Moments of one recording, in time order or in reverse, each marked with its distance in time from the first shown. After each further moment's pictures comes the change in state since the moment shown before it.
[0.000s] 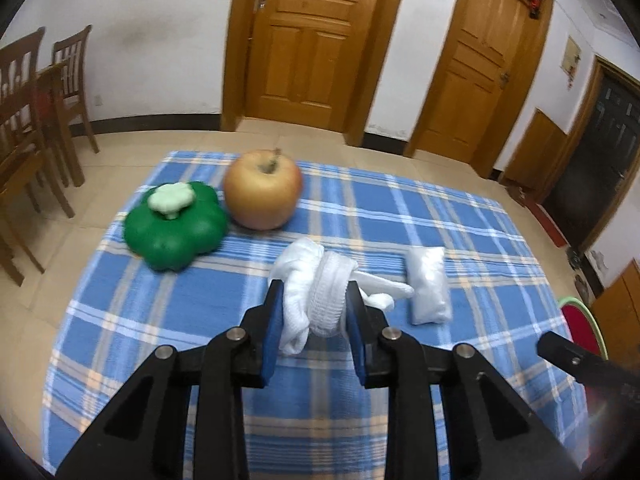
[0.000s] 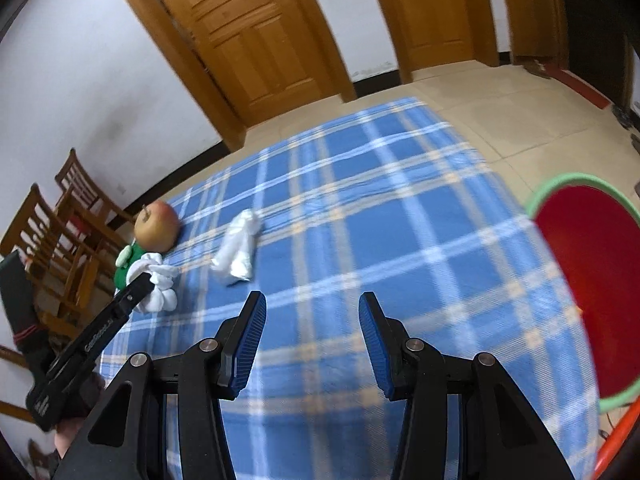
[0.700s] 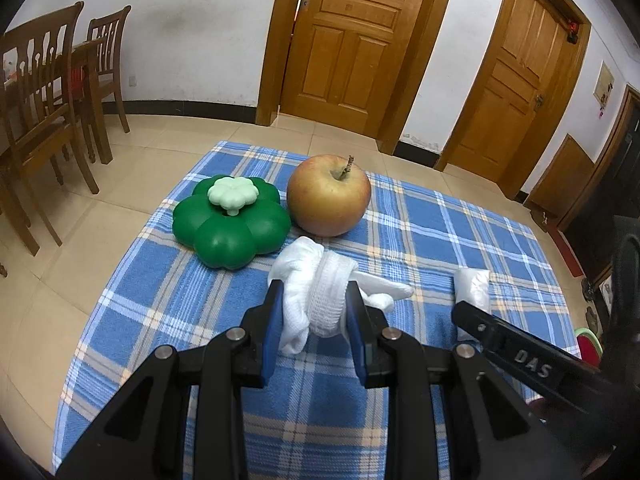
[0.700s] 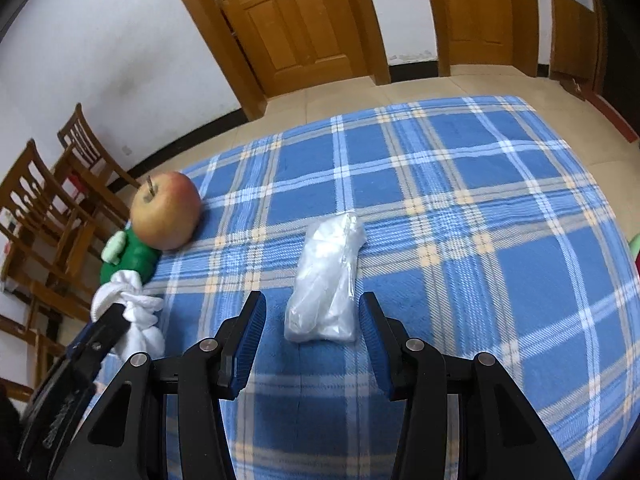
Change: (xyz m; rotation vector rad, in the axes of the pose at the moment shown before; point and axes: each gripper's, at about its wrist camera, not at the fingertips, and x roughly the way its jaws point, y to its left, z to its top) left arm 0.002 0.035 0.004 -0.102 -0.009 0.073; right arm 0.094 0.077 0.021 -0.119 0.079 -0.013
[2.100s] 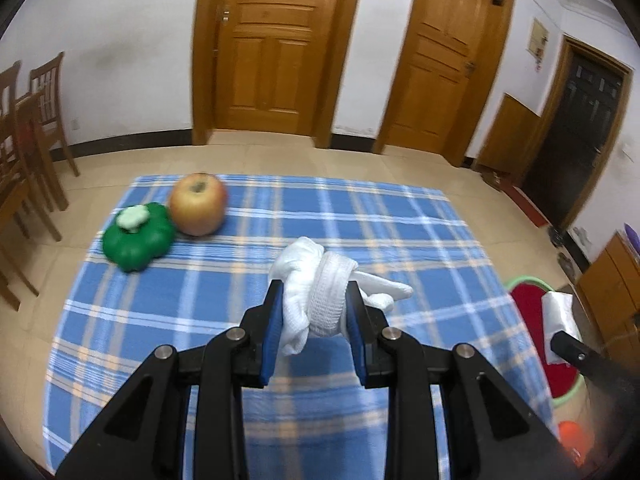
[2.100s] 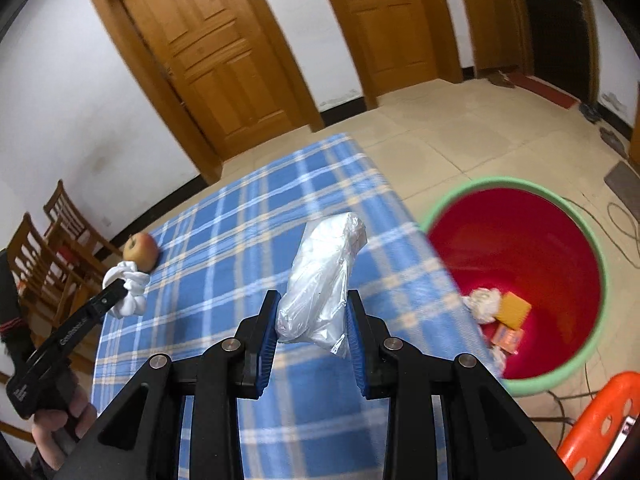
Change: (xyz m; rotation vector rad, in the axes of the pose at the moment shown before) left arm -0.064 -0.106 -0.023 0.214 0.003 -0.159; right arm -0.175 -0.144 -0.072 0.204 -0.198 -0.065
